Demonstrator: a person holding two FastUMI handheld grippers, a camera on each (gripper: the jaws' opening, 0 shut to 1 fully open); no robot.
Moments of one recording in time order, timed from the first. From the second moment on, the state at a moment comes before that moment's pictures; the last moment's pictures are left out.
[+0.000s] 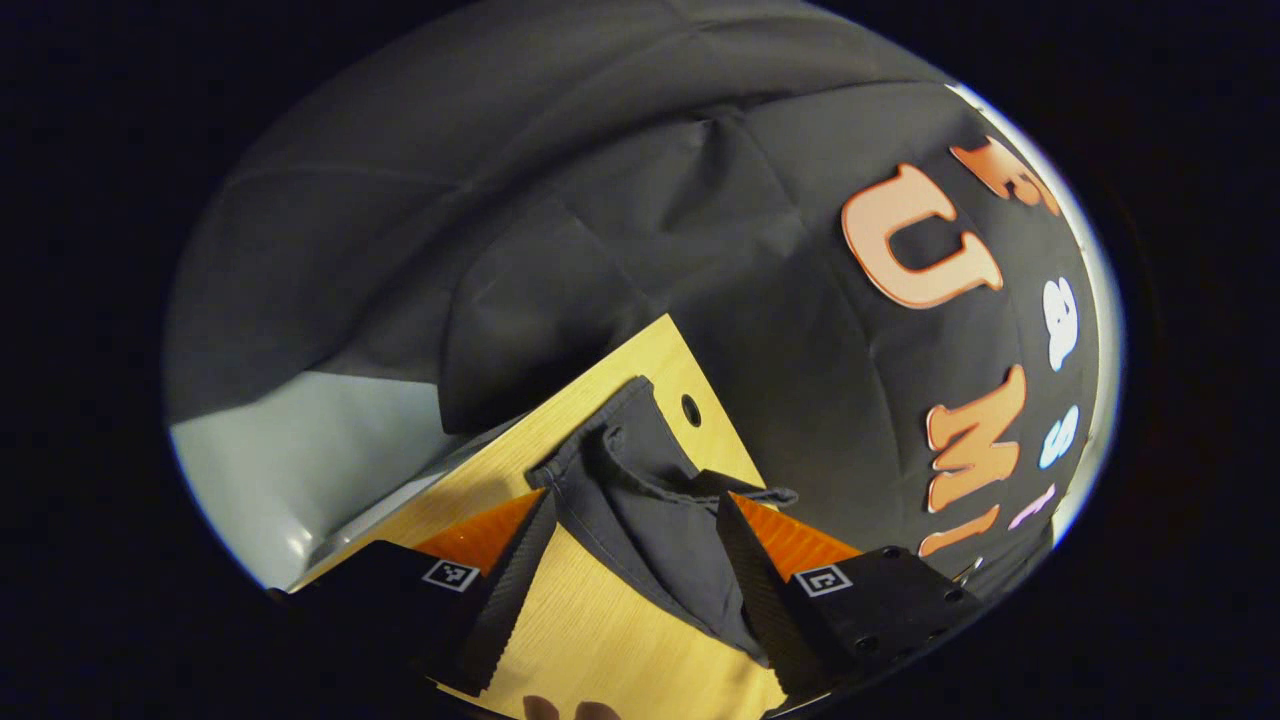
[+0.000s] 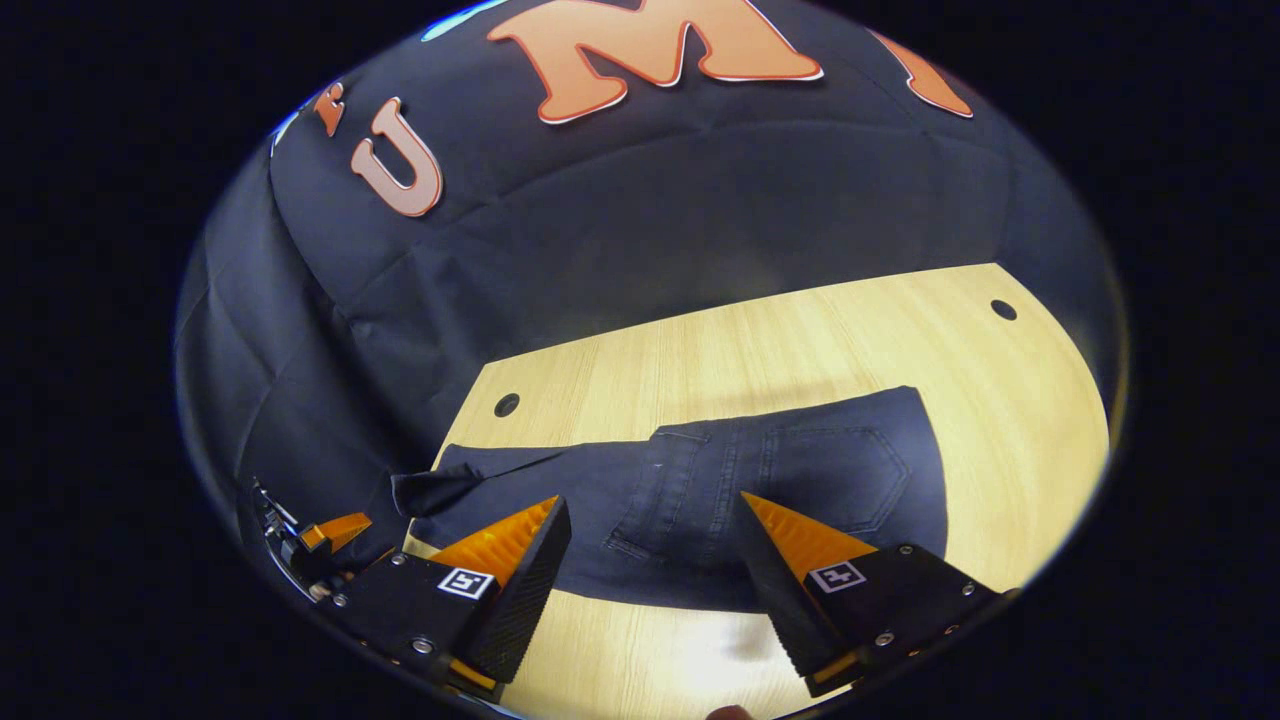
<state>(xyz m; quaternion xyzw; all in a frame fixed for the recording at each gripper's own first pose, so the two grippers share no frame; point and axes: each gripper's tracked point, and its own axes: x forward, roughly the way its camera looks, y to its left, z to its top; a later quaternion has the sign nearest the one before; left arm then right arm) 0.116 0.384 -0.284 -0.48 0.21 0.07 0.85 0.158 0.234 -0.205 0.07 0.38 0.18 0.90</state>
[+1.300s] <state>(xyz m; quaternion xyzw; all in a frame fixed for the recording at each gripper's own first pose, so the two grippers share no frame) 0.199 0.400 -0.321 -0.51 0.21 0.08 0.83 0.158 0.189 -0.211 0.17 0.38 0.11 0.90</state>
